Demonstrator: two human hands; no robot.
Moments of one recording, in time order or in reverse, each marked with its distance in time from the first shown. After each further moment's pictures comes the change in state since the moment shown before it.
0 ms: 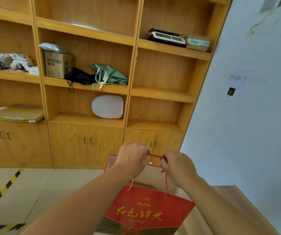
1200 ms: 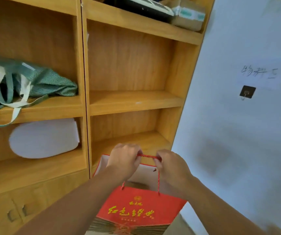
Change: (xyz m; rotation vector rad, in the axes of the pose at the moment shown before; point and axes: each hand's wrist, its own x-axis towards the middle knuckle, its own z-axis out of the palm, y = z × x) left_hand 0.503 -0.295 0.276 -0.192 -0.127 0.238; right_hand 0.535 0.134 0.198 0.030 0.021 0.379
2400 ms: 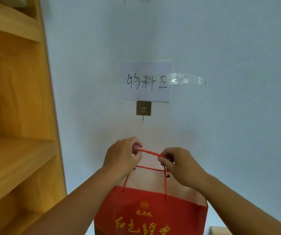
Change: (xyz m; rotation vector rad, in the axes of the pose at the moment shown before) left_hand 0.489 0.225 0.231 -0.732 -0.152 0.662; right_hand 0.187 0.361 -0.106 -0.037 0.390 0.785
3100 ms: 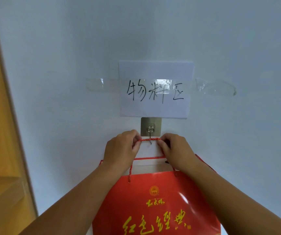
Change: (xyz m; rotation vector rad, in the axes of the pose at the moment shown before) left_hand 0.170 -0.086 0.044 0.000 0.117 0.134; right_hand 0.199 0.026 0.032 -0.018 0.249 0.055
